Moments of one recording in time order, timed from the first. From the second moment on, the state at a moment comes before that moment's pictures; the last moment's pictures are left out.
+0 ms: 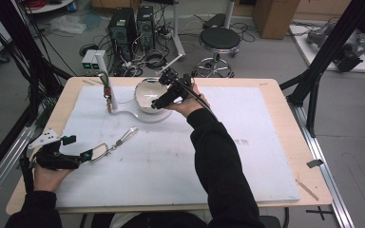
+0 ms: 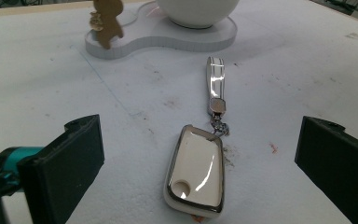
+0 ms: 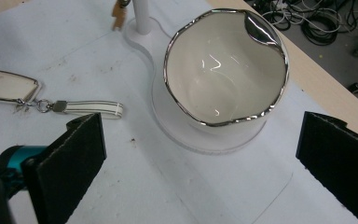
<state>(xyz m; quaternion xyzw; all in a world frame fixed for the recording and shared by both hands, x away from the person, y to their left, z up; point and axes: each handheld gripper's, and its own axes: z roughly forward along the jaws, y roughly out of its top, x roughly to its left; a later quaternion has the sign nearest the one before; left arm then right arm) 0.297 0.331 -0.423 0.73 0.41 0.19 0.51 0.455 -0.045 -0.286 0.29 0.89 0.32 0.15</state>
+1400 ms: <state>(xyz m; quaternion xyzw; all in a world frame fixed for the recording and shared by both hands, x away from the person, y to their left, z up) 0.296 0.331 -0.423 0.74 0.41 0.19 0.50 0.403 -0.151 -0.331 0.34 0.86 0.35 0.17</state>
